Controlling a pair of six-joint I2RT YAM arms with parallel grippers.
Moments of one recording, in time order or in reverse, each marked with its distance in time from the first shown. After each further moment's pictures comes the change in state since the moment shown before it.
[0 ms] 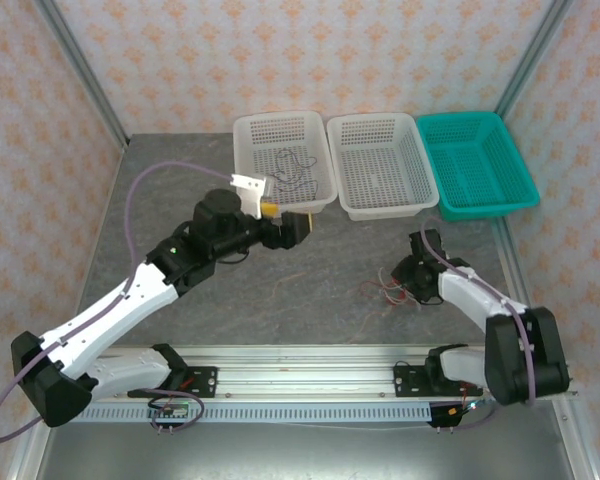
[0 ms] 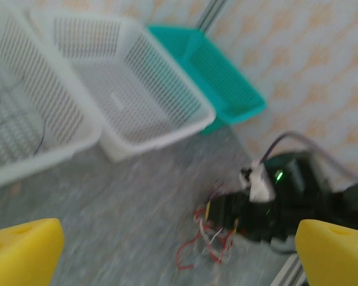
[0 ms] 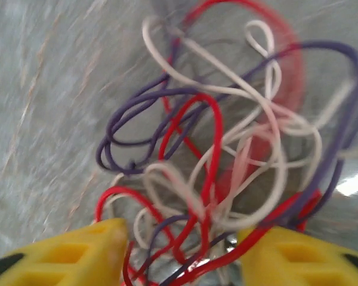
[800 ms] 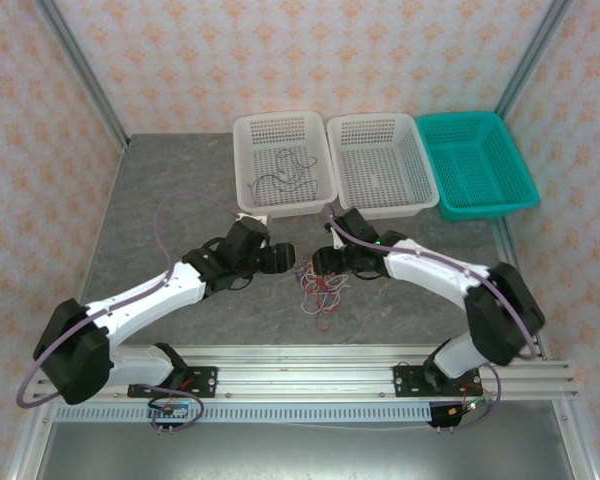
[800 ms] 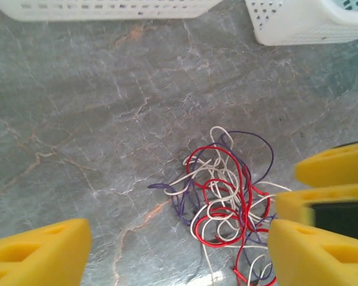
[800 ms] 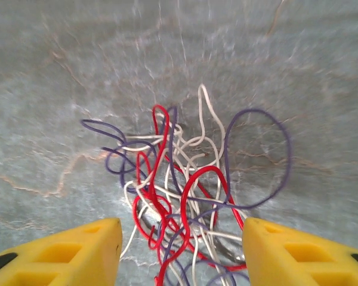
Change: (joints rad) left arm 0.008 0.169 -0.208 -0.043 -0.153 -0.166; right arm 0.505 0.191 0.381 0.002 -0.100 -0.396
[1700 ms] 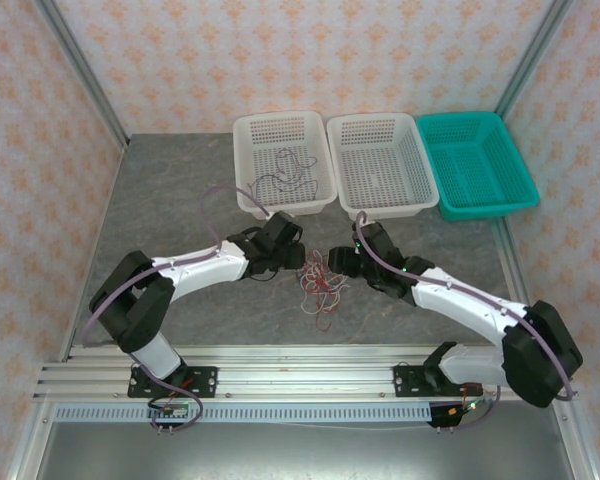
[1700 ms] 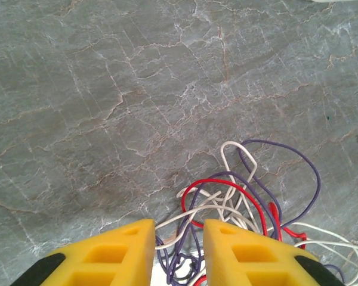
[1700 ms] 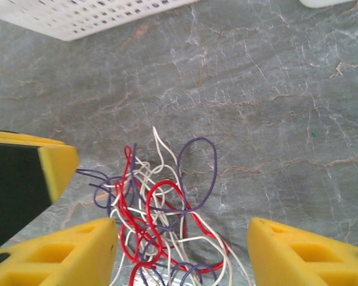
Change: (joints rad) left arm -0.034 0.354 0.163 0.045 -0.008 0.003; right arm 0.000 -0.216 -0.229 0.191 0.167 0.177
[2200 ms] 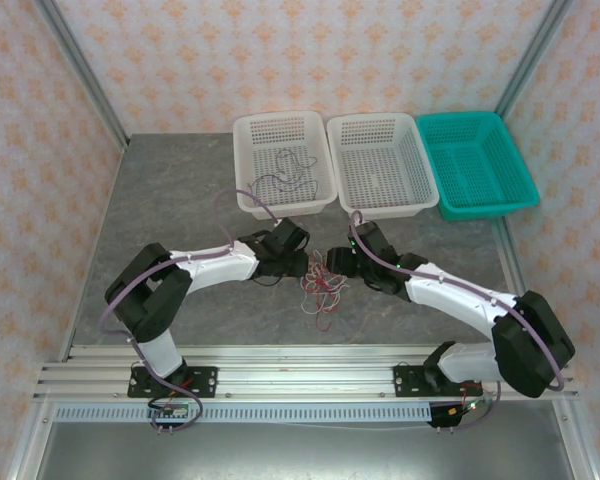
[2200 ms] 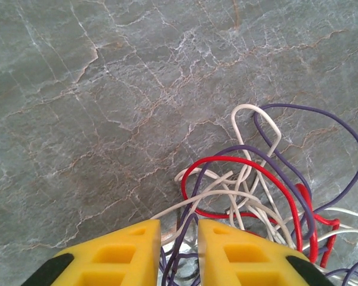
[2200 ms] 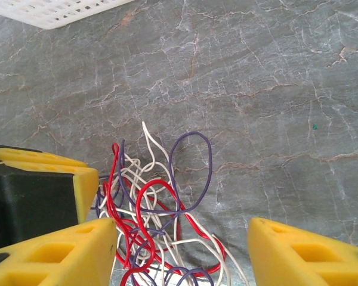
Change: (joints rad) left arm -0.019 0.090 0.018 -0.008 0.042 0.021; right arm 0.000 0.048 0.018 -0.008 0.000 0.013
